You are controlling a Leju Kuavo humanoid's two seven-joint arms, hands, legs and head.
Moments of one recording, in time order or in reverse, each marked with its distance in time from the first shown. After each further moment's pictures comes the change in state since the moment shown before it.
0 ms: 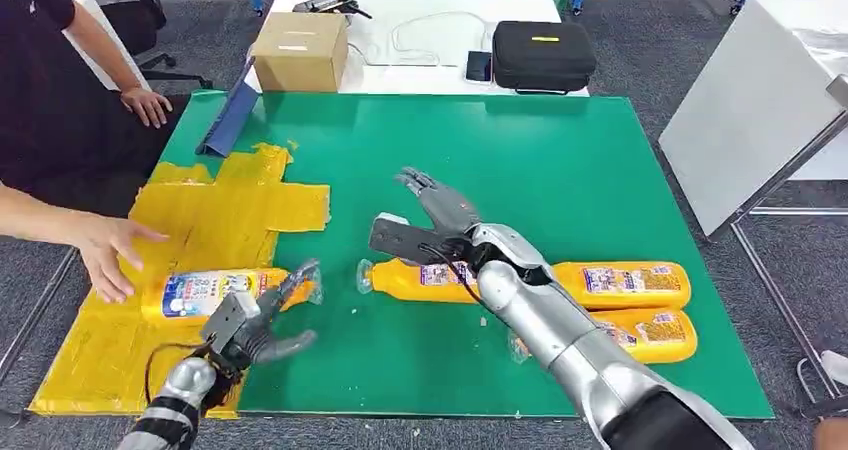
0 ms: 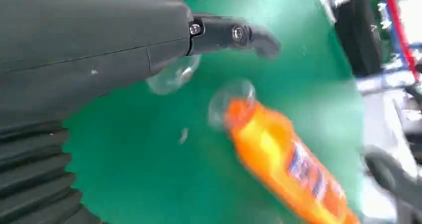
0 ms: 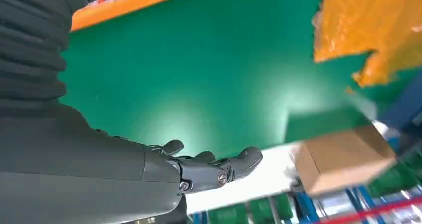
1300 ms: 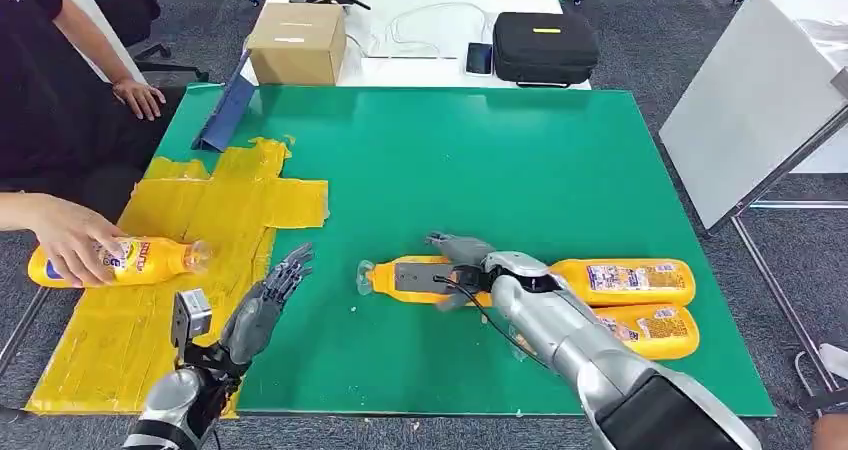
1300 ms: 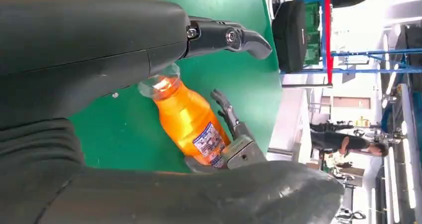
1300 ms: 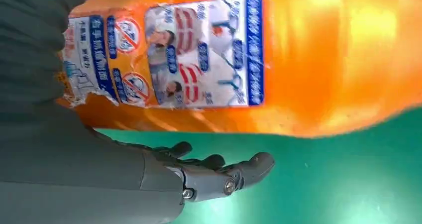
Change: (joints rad) left arm 0.095 -0.033 -0.013 -0.282 0.307 -0.070 0.111; right arm -0.058 -0.013 0.086 0.324 0.098 0.189 0.011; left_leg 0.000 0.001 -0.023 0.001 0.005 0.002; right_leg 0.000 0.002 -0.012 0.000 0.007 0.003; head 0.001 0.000
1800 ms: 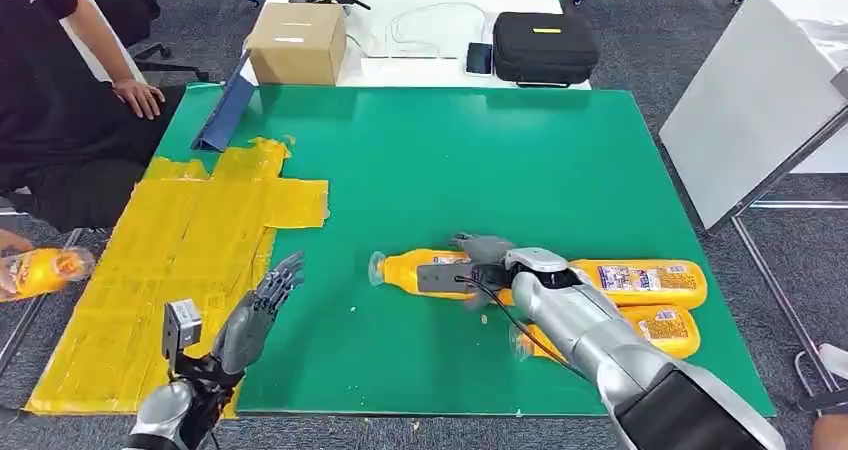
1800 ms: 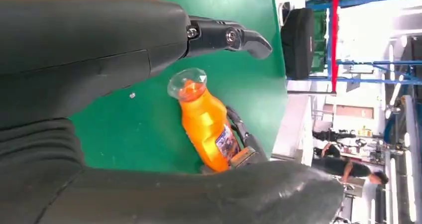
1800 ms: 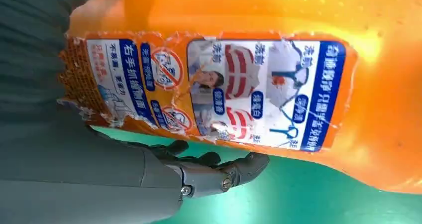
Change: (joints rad) left arm 0.048 0.000 0.032 -0.018 0.007 0.000 0.000; right arm -0.016 -0.061 0.047 -0.010 0.011 0.007 0.002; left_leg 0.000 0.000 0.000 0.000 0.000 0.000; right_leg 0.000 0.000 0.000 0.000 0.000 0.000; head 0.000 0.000
